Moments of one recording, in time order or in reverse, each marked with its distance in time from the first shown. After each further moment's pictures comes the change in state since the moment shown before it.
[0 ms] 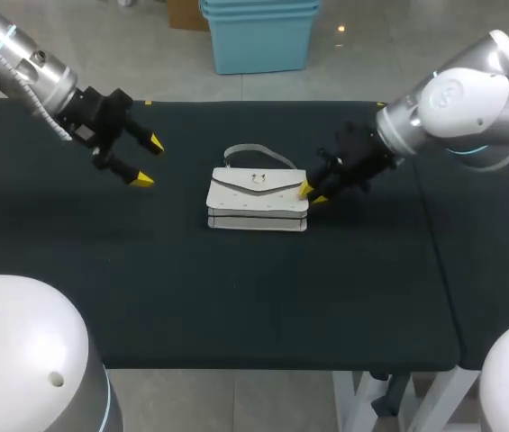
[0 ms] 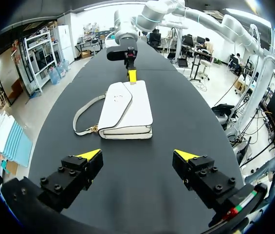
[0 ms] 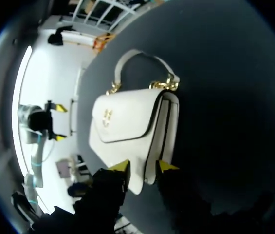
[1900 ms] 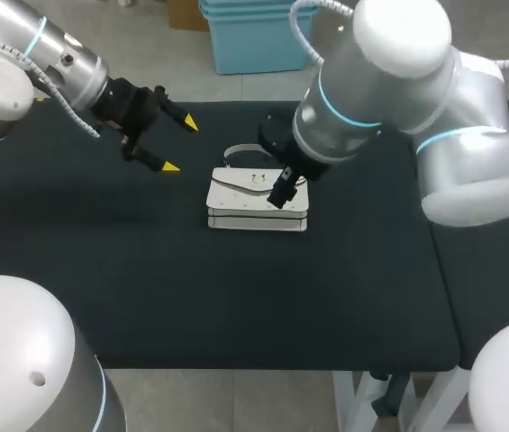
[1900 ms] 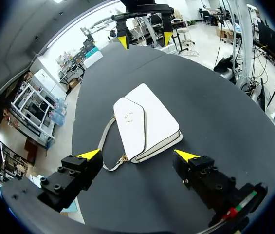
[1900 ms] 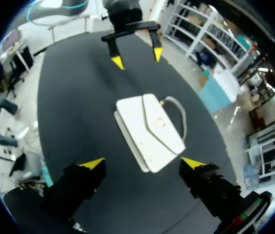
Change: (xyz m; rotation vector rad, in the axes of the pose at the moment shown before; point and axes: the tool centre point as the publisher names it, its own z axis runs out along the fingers) left arm -0.044 -0.050 0.027 -0.028 -0.124 0.518; right arm 0.114 -0.063 -0.049 -0.077 -0.792 -1.104
